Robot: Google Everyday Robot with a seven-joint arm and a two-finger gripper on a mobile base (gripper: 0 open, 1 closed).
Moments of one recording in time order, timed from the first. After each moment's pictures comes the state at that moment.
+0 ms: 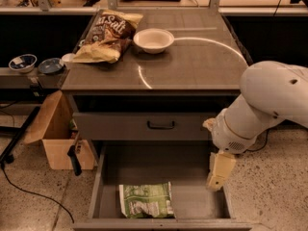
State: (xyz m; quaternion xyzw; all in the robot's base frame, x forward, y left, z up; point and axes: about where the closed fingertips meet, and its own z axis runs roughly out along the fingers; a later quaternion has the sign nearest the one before) arm 0.428 -0.151 0.740 -0.64 0.76 0.09 0.13
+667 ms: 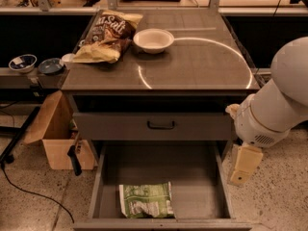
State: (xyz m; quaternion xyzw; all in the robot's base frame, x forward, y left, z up) arm 0.417 -0.188 0.804 -0.63 0.77 0.01 0.14
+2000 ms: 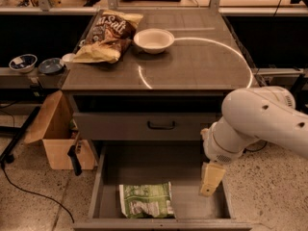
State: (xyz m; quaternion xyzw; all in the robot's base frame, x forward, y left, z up) arm 0.435 -0.148 0.690 -0.63 0.77 0.05 0.12
